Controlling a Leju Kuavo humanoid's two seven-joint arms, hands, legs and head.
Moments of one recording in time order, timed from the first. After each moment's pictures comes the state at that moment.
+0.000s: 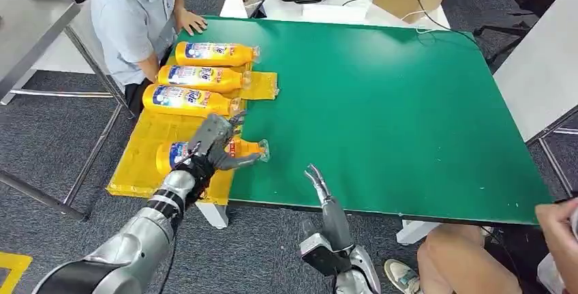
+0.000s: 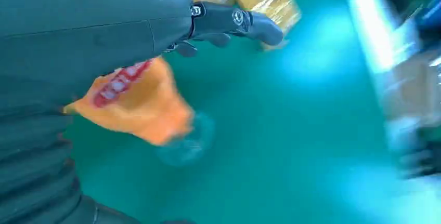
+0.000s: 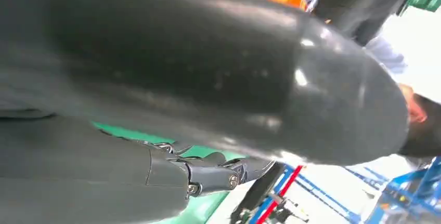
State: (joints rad) left arm -0.64 -0.22 0.01 -0.57 -0.29 -0.17 -0.39; right arm -0.05 0.20 0.38 -1.07 0.36 -0.36 -0.68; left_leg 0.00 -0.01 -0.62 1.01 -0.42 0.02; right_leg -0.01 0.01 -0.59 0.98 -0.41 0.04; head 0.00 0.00
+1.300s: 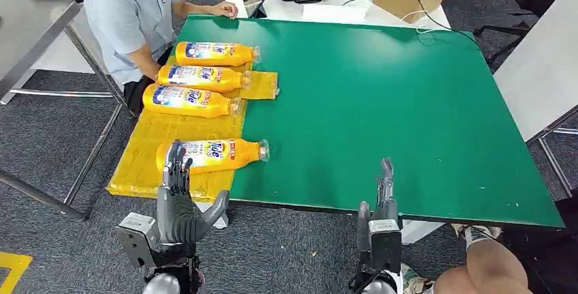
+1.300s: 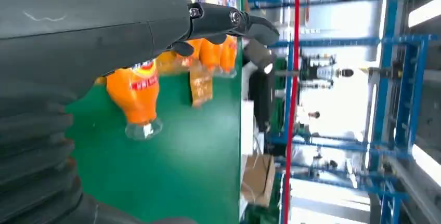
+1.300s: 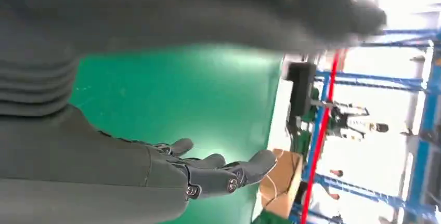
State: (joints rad) left arm 0.14 -0.24 -0.32 -1.65 -0.06 0.27 -0.47; right arm 0.13 0.21 0.31 -1.49 0.10 -0.43 -0.46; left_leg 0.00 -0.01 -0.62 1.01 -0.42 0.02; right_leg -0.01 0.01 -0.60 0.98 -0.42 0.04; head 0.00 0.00
